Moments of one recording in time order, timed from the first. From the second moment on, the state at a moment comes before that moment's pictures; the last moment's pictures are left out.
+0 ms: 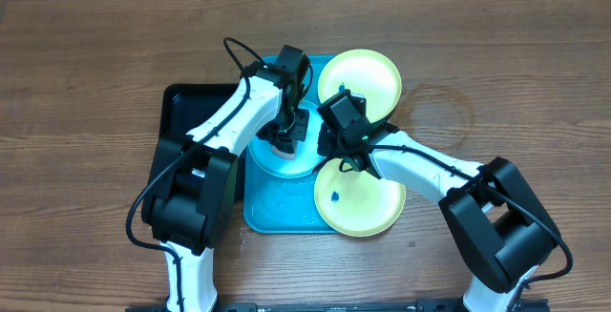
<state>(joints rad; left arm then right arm) -0.40 2.07 1.51 -0.95 0.03 -0.24 0.64 1.90 1.11 -0.29 0.07 0.75</state>
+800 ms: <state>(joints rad) -0.39 2.02 1.38 -0.79 0.07 -0.24 0.64 1.90 1.11 -0.30 0.07 0.75</state>
